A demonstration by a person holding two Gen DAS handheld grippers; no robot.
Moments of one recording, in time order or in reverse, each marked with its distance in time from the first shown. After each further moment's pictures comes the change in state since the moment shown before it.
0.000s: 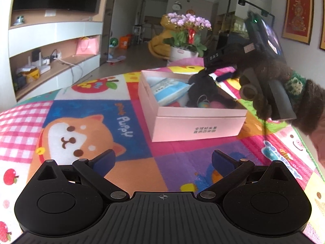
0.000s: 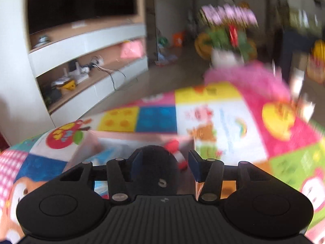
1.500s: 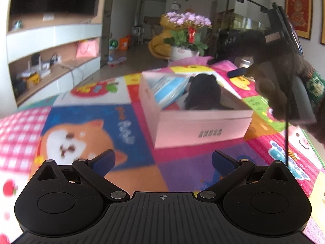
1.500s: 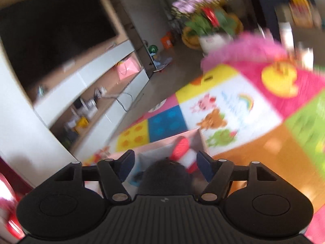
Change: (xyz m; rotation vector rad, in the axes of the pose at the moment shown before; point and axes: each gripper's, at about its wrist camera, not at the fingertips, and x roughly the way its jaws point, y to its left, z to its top) left arm 0.017 -0.007 0.012 0.052 -0.012 0.014; right arm -0.019 -0.018 -0.012 0.249 -0.066 0.102
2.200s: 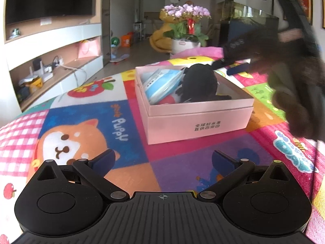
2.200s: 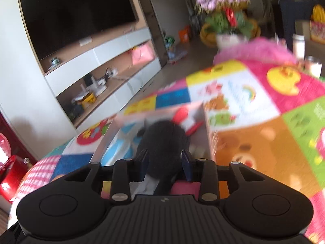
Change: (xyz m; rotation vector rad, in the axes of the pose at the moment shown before) left arm 0.011 -0.022 -0.004 0.051 0.047 0.050; right arm -0.031 -0.003 -0.031 -0.121 0.015 0.031
